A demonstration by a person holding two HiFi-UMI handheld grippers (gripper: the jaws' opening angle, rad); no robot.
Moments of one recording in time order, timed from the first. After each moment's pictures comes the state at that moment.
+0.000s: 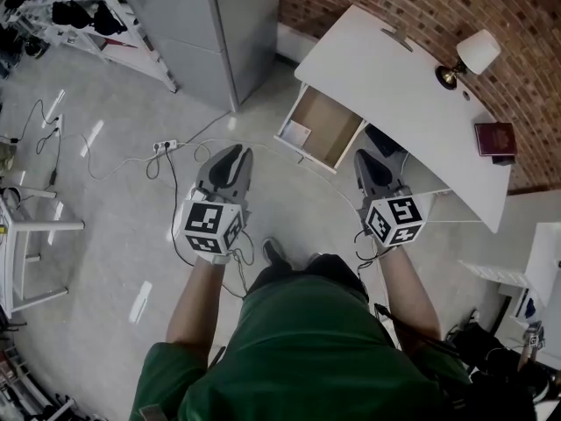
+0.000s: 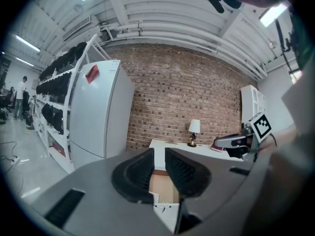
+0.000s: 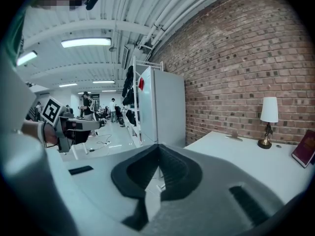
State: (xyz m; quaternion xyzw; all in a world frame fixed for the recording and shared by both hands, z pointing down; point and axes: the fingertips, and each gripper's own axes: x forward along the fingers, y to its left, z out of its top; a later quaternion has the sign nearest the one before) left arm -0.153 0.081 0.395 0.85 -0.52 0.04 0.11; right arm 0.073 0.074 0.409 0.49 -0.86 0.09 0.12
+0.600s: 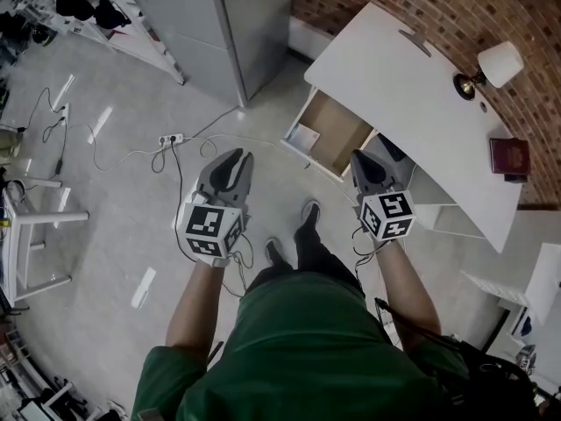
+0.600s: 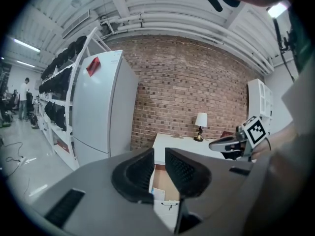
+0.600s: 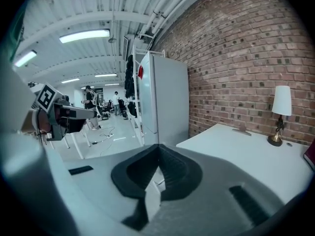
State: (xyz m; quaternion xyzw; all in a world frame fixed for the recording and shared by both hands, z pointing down) left arm -0.154 0.036 0.428 0.83 -0.53 0.08 0.13; right arm 0.068 0.006 0.473 0.46 -0.86 0.11 0.16
